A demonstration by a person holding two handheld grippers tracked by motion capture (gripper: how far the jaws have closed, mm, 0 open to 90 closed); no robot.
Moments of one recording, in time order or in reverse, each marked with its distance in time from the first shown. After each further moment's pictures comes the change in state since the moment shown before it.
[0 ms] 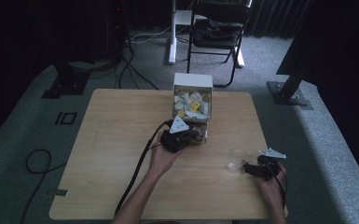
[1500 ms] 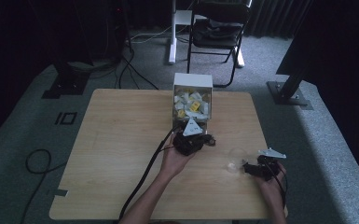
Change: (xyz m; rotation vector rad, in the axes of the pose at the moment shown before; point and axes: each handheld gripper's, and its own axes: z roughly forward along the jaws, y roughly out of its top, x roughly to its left) left arm -0.026 0.011 0.021 -0.009 -0.076 0.022; right arm 0.000 0.000 0.000 0.002 0.000 0.001
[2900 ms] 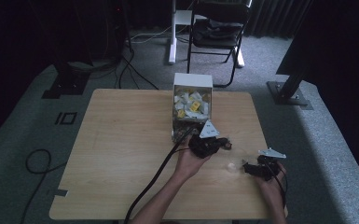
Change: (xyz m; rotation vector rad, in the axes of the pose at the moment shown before) left arm -0.030 0.017 0.031 -0.013 -0.081 0.013; right arm 0.000 0.000 0.000 -0.003 0.002 -0.004
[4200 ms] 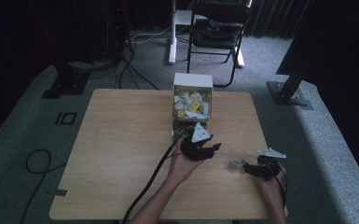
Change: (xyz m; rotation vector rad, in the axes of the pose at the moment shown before) left arm 0.010 -0.025 -0.026 -0.006 0.154 -0.041; right arm 0.000 0.000 0.000 0.003 0.001 0.000
